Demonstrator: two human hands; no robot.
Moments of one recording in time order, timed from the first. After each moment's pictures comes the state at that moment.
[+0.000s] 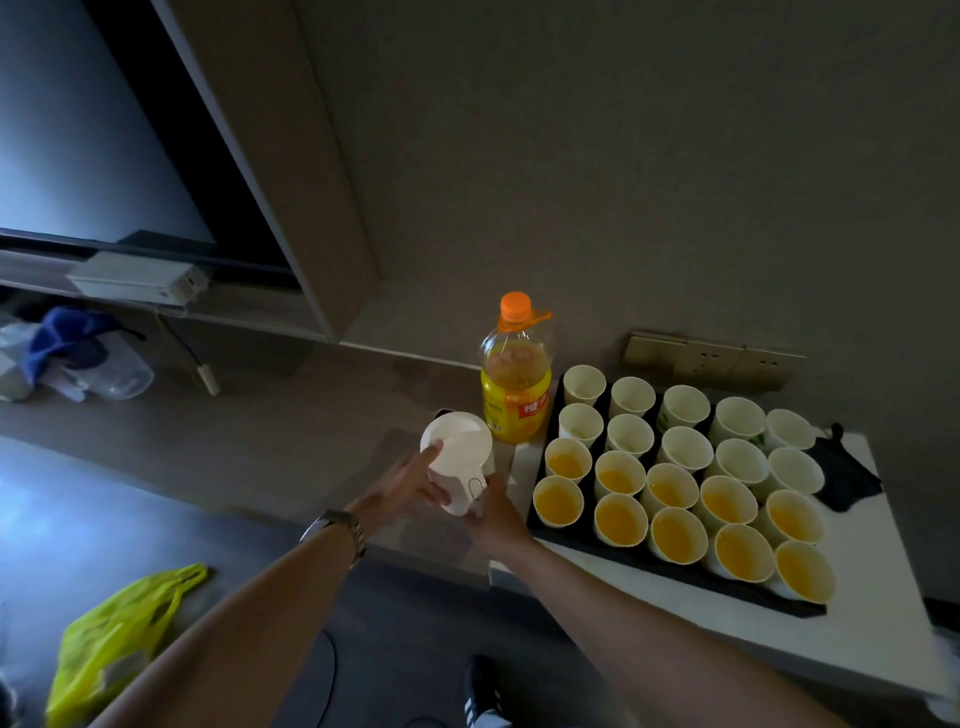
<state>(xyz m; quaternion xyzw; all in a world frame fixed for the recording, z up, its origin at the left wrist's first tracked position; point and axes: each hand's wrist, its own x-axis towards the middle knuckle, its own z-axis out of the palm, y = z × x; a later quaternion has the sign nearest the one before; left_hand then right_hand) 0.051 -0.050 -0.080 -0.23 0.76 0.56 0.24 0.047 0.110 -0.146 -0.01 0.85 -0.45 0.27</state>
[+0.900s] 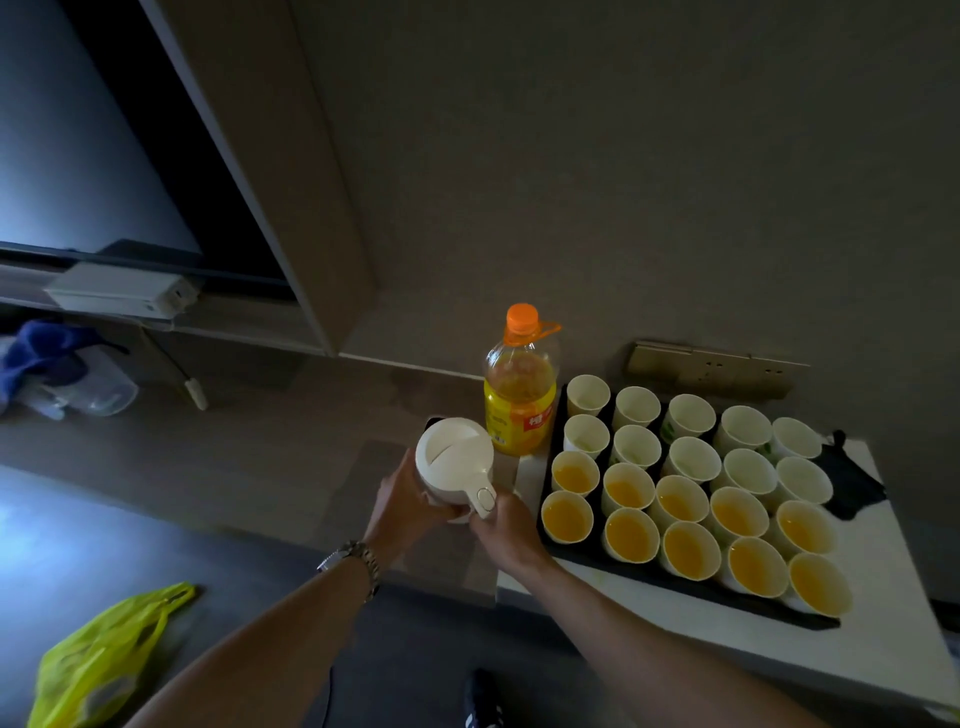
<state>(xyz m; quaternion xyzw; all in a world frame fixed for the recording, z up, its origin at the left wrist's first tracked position) 0.047 -0.059 -0.125 -0.08 0.89 0.44 -0.01 0.042 0.113 -0.129 -0.01 0.85 -0.49 0.19</state>
